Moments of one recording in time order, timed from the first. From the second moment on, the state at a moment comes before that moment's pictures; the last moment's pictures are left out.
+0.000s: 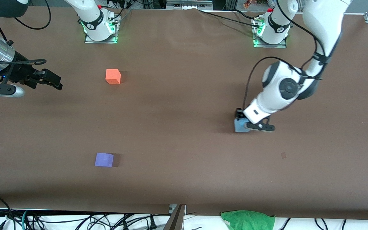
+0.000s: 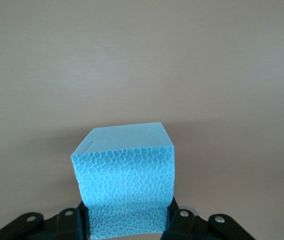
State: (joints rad) left arm 0.00 0.45 -0.42 -1.95 0.00 2.42 -0.35; right arm 0.08 0.07 0.03 -1.57 0.05 1.64 0.19
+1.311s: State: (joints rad) left arm -0.28 0.73 -0.38 -1.58 0.14 2.39 -0.84; right arm 0.08 0.07 0.03 -1.58 0.05 1.64 0.19
